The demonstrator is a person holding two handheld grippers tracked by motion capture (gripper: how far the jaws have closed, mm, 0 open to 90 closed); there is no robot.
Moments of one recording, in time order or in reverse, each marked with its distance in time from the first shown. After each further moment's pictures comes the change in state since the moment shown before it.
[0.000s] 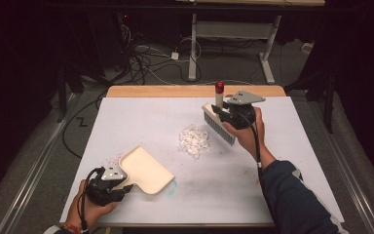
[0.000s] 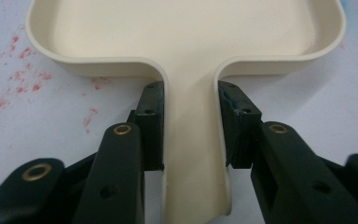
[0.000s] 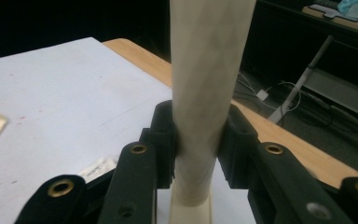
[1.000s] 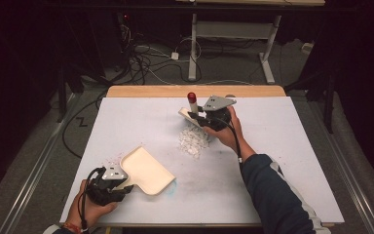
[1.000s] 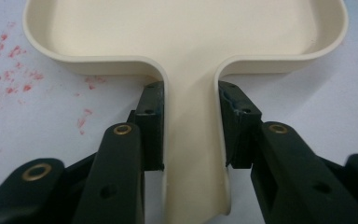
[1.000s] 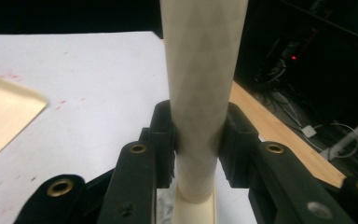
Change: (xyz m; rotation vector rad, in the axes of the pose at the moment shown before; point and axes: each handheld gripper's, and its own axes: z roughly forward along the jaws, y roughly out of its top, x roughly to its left) left arm 0.001 0.000 0.004 0.012 -0.018 0.006; right arm 0.029 -0.008 0.061 -0.049 0.220 -0.189
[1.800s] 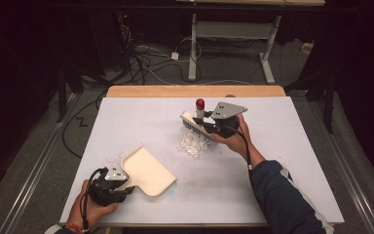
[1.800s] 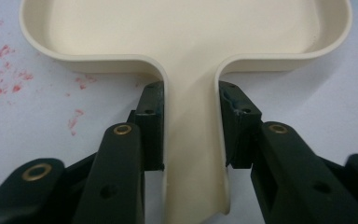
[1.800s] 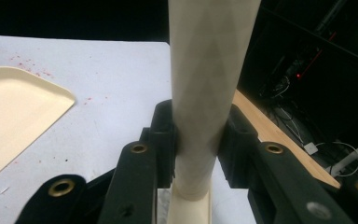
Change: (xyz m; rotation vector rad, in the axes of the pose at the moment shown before) left arm -0.003 0.002 0.002 0.021 -0.003 0.014; right arm 0.009 -0.004 -0.032 -0.053 0.027 -0.051
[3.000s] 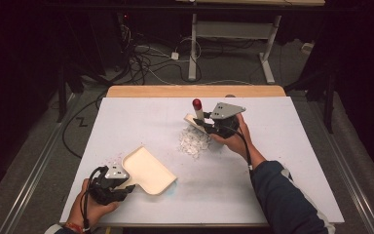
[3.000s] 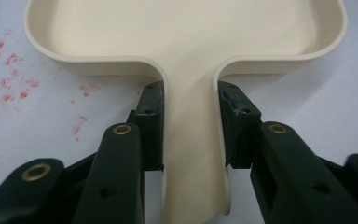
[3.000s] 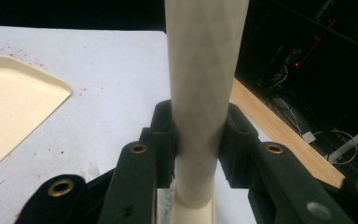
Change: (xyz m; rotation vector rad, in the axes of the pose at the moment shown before) left arm 0.001 0.005 -0.004 -0.007 -0.006 -0.012; right arm 0.001 -0.003 0.003 0.041 -0.014 0.017
